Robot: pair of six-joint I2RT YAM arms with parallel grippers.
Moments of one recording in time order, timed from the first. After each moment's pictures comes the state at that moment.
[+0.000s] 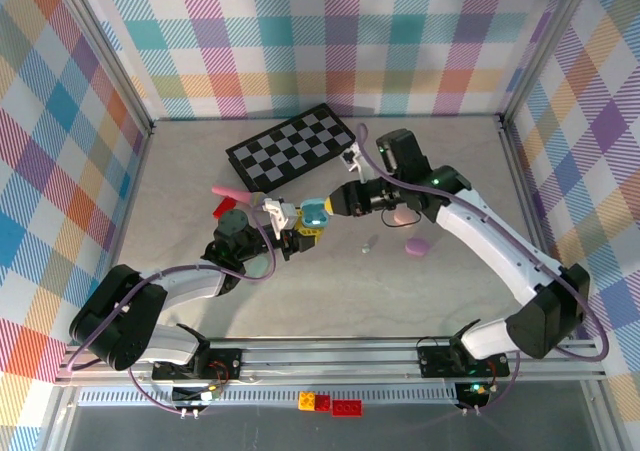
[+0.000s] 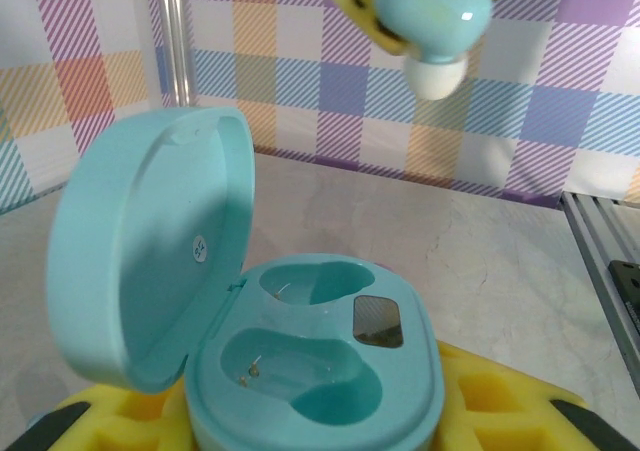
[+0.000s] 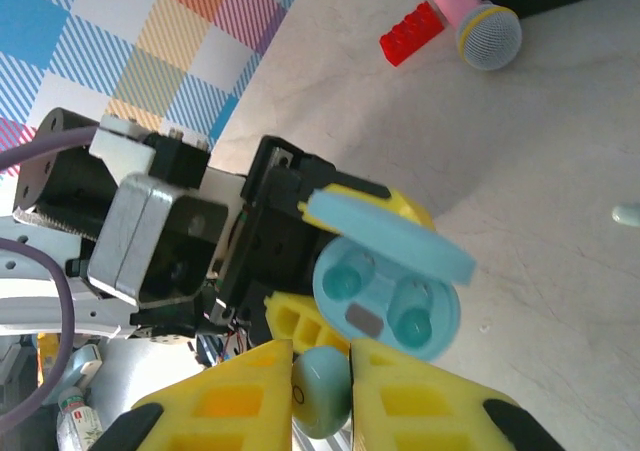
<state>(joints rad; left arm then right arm) -0.52 1.36 0.44 0.89 0.69 0.00 0.62 1.43 1.39 -0.70 -0.65 0.36</state>
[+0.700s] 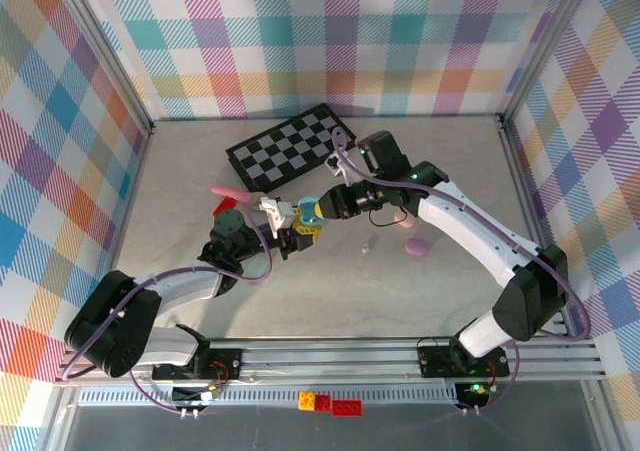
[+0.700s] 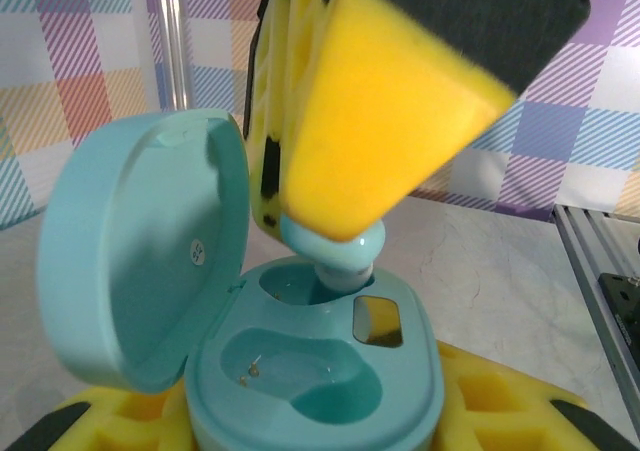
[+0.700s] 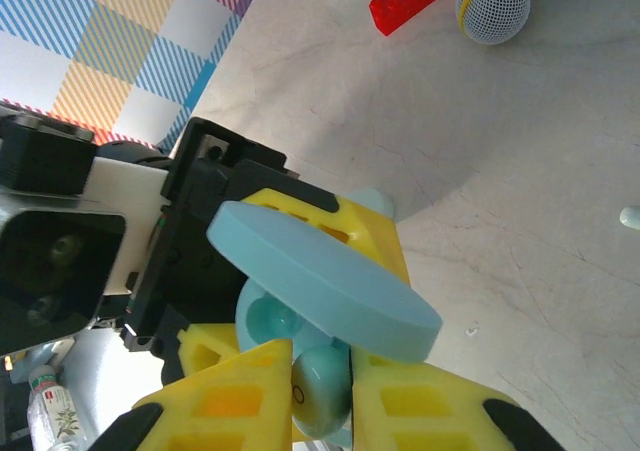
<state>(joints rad) -0.51 1.32 0.44 0.88 0.70 -0.02 0.65 1.53 1.41 -0.71 -0.63 0.30</state>
